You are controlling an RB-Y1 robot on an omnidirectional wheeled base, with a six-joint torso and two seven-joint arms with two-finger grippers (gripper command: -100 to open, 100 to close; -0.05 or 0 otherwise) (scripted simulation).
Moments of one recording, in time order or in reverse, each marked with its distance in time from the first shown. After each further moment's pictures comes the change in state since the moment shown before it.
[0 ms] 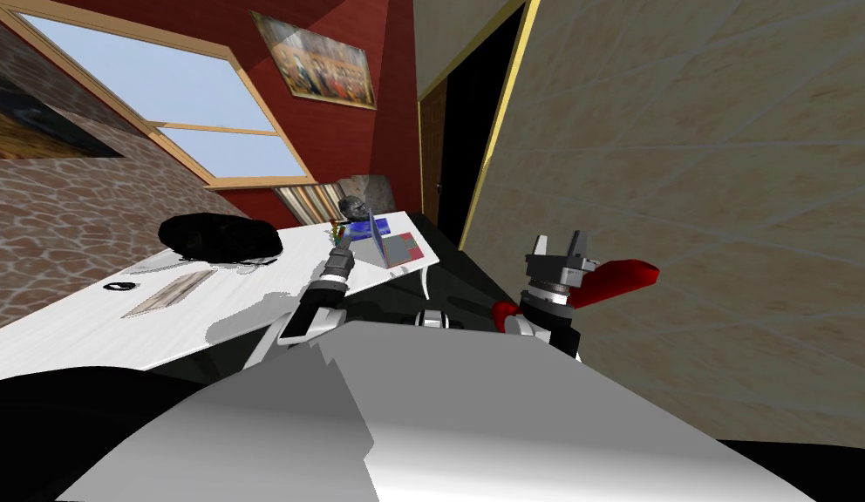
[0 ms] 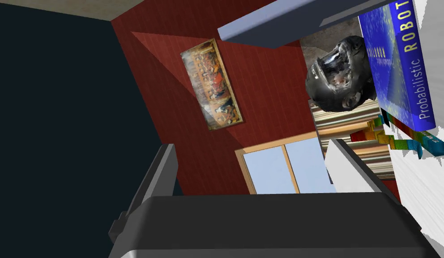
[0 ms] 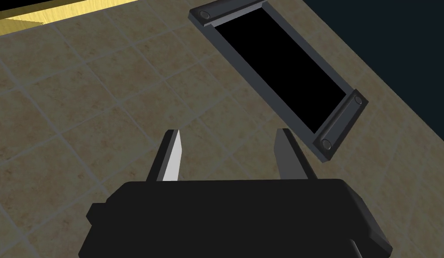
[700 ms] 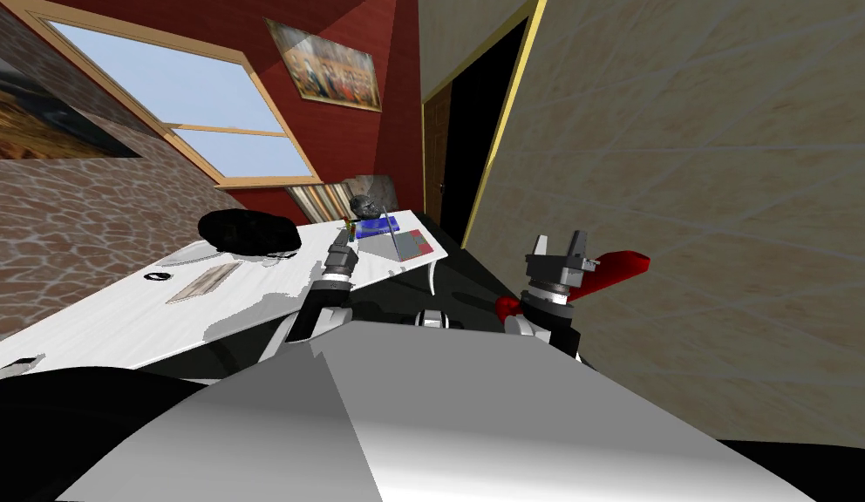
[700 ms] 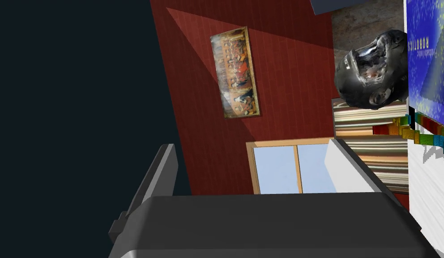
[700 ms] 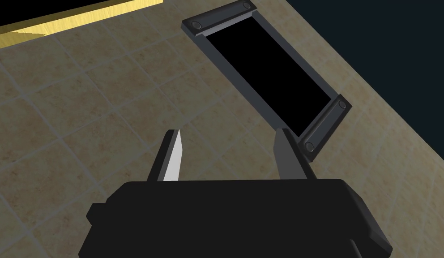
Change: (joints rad) left arm -0.014 -0.053 -0.034 -0.003 0.029 -0.133 0.030; right arm 0.000 0.000 0.000 0.000 0.000 0.000 0.000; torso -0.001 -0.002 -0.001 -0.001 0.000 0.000
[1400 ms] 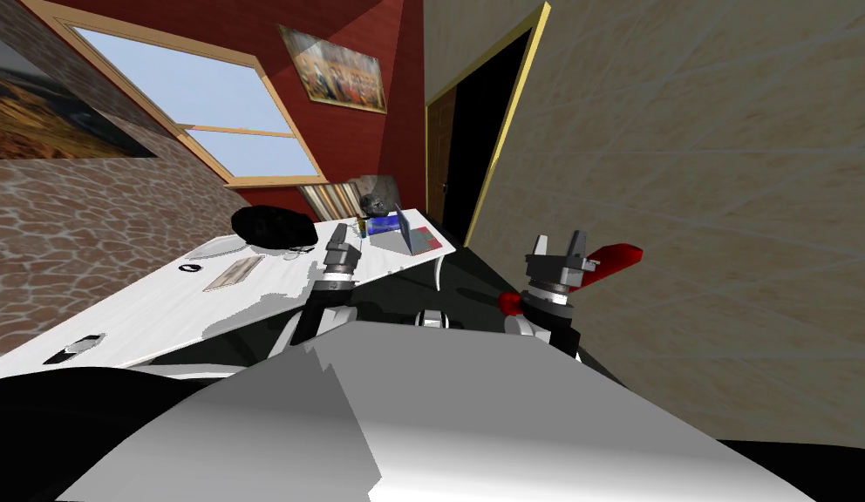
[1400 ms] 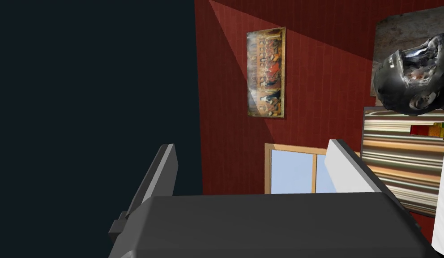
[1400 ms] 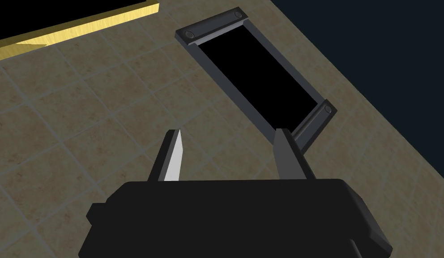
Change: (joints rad) left arm -0.016 -0.008 -0.037 0.005 0.028 -0.143 0.028; right arm 0.000 0.000 0.000 0.000 0.000 0.000 0.000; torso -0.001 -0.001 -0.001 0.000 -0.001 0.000
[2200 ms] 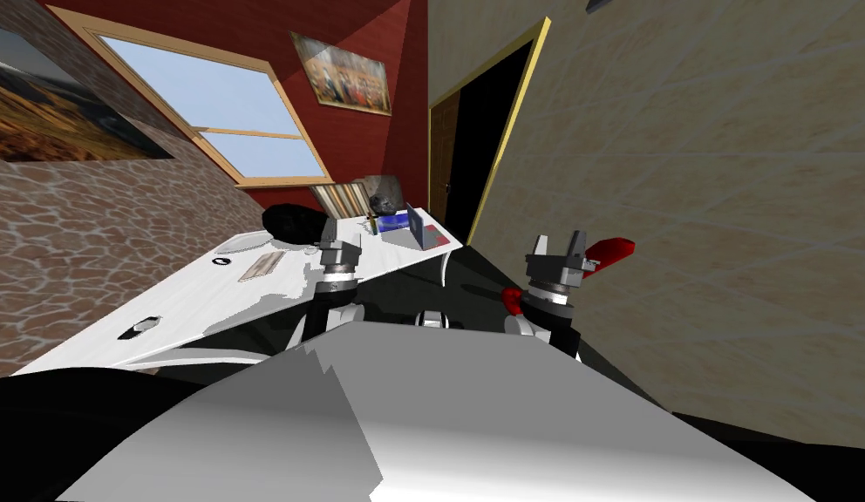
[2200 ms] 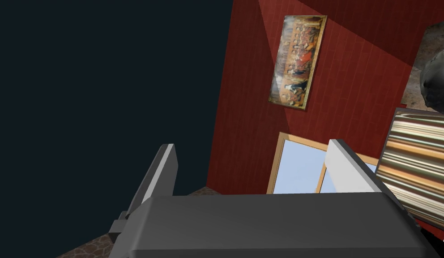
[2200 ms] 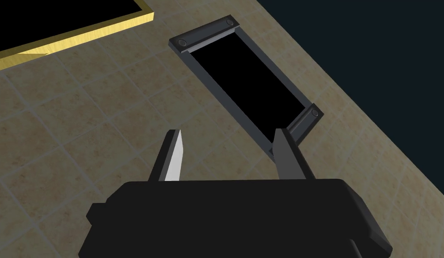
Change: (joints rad) left arm -0.015 -0.082 -0.034 0.007 0.031 -0.142 0.031; right arm 0.000 0.000 0.000 0.000 0.000 0.000 0.000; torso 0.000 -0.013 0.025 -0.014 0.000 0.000
